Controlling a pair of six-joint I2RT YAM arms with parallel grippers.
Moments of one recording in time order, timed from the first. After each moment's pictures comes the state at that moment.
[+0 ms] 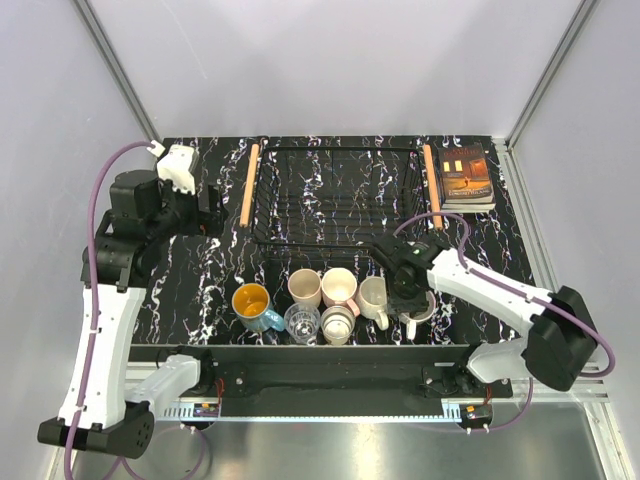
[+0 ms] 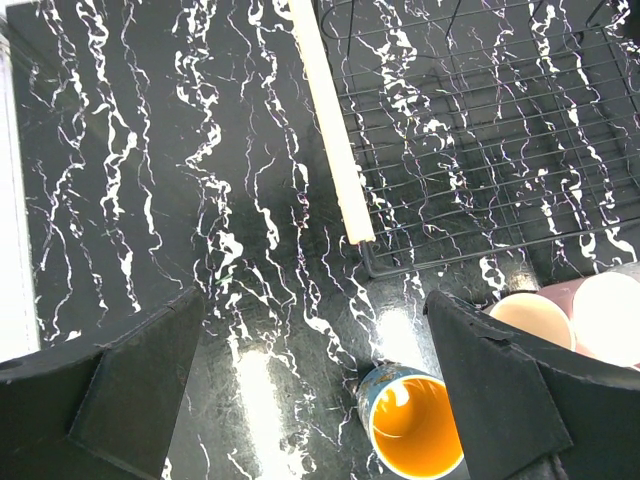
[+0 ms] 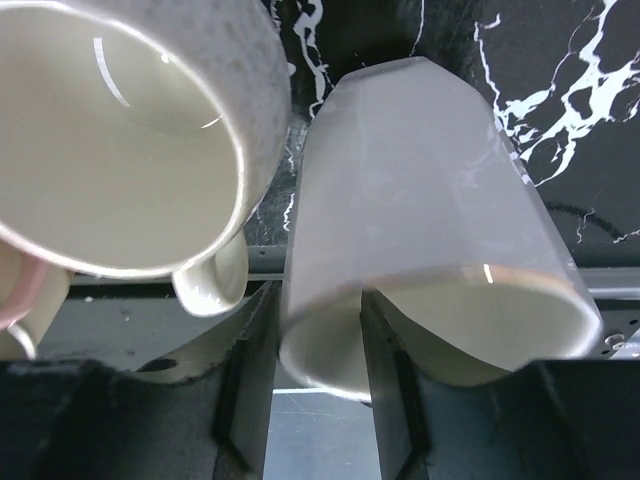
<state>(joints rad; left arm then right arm) -0.13 0.97 1.36 -0.90 0.12 0.03 0.79 1.33 0.98 -1.11 0.12 0.73</state>
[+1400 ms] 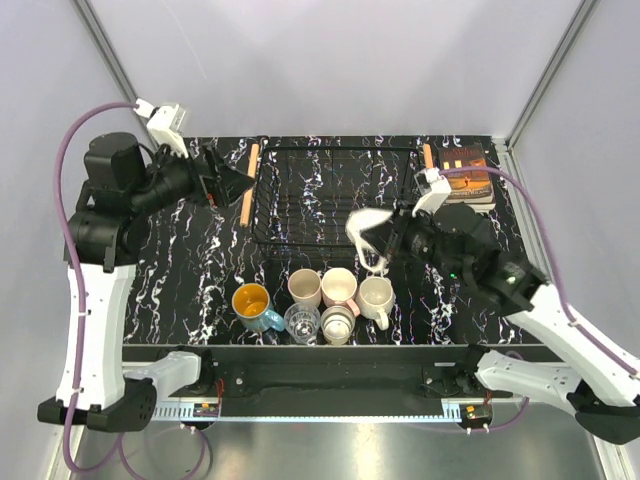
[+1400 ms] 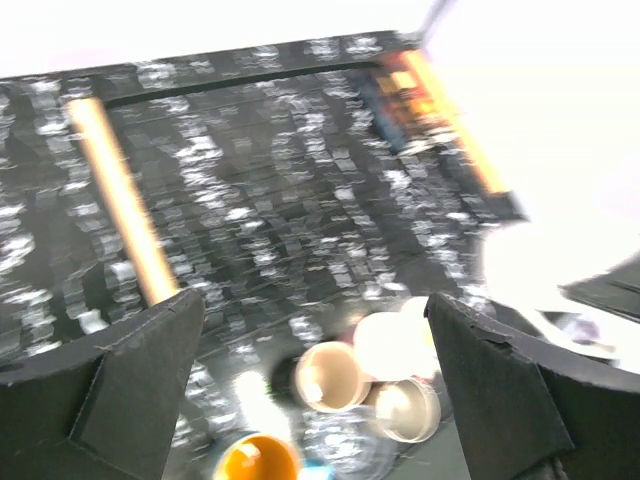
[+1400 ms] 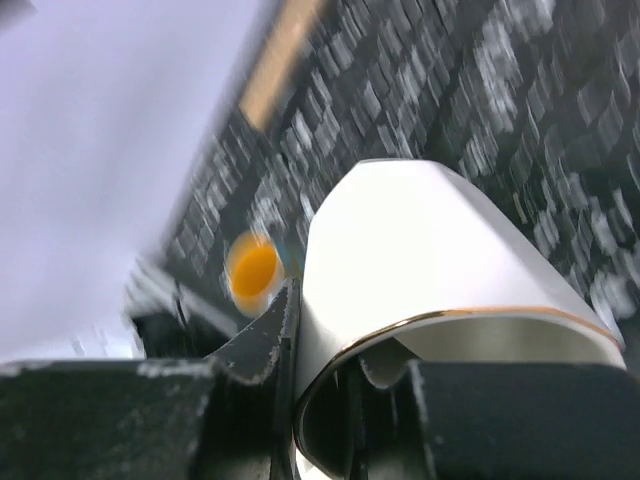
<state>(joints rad) -0.13 1.10 1.66 -0.88 0.51 -0.22 0.86 0.96 1.25 -0.67 0.10 0.67</state>
